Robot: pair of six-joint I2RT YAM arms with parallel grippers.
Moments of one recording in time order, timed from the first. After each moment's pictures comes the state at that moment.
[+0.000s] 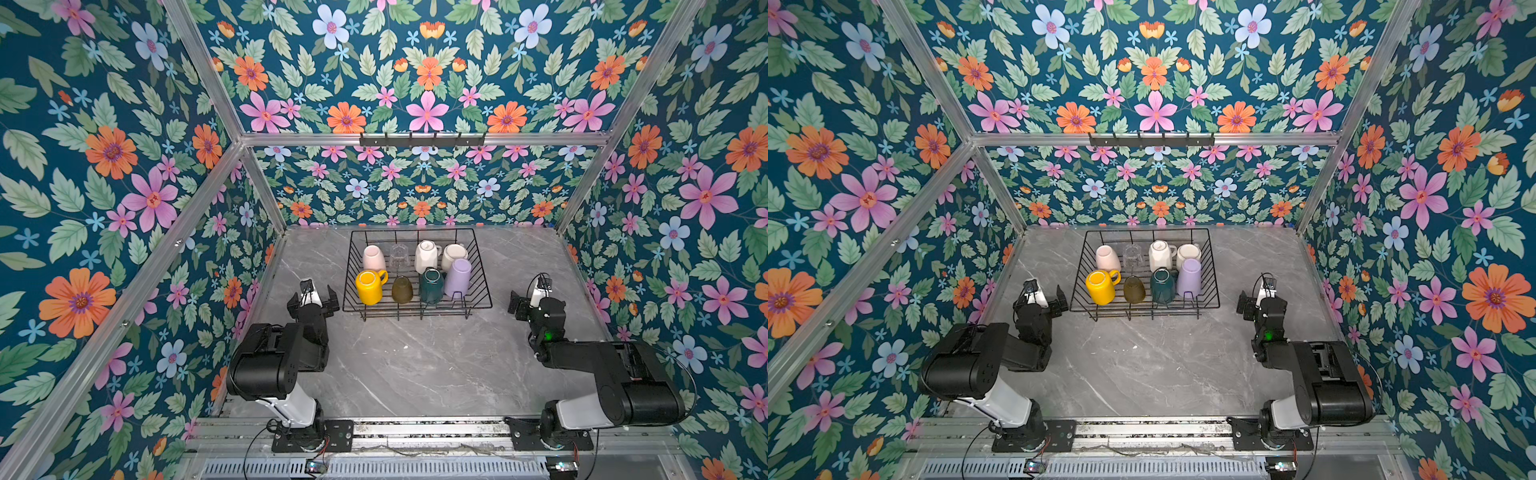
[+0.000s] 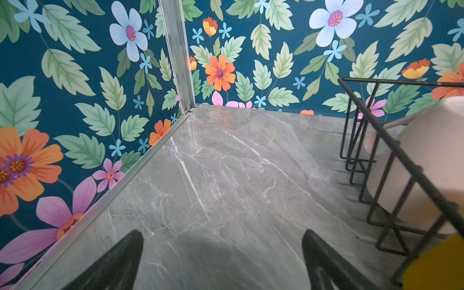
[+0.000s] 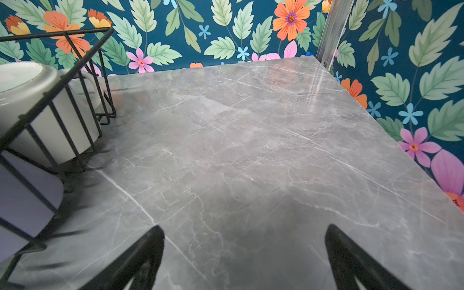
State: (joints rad) left arm -0.05 1.62 0.26 1.20 -0.33 -0.02; right arm 0.01 1.44 0.30 0.79 0.13 0.09
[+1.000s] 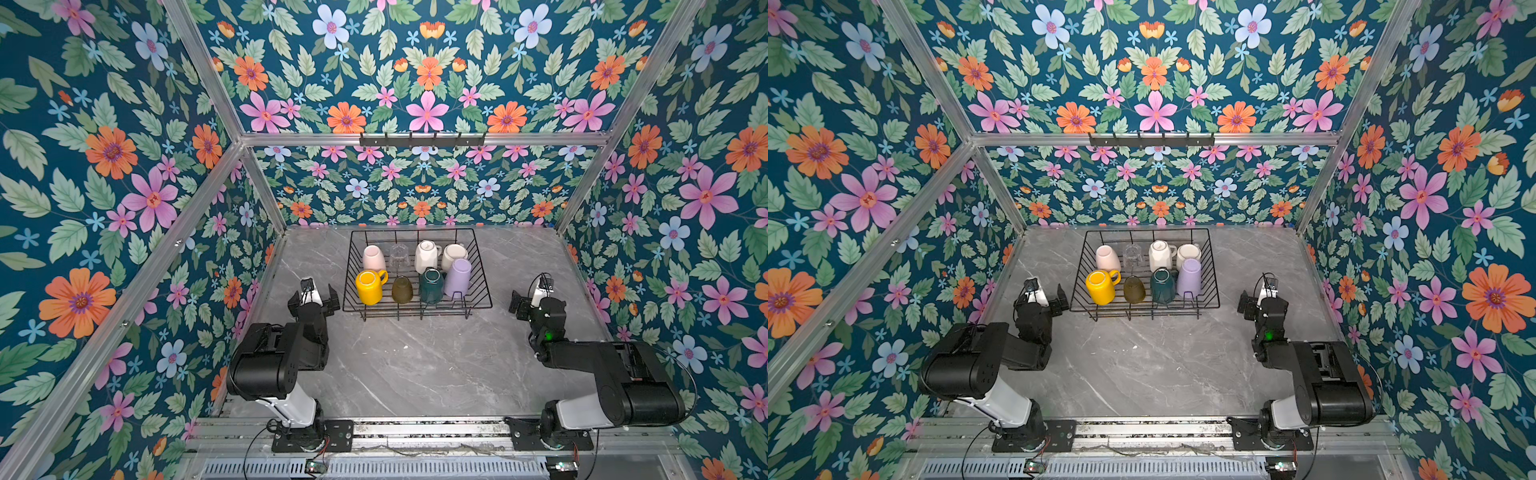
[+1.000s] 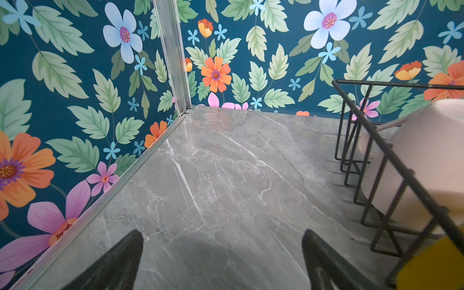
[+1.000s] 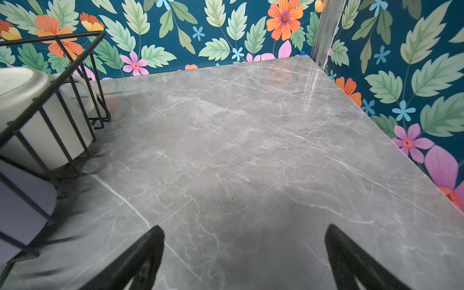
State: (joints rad) left arm -0.05 1.62 0.27 1.19 -0.30 -0.02; right arm 0.00 1.44 0.30 0.79 0.14 0.11
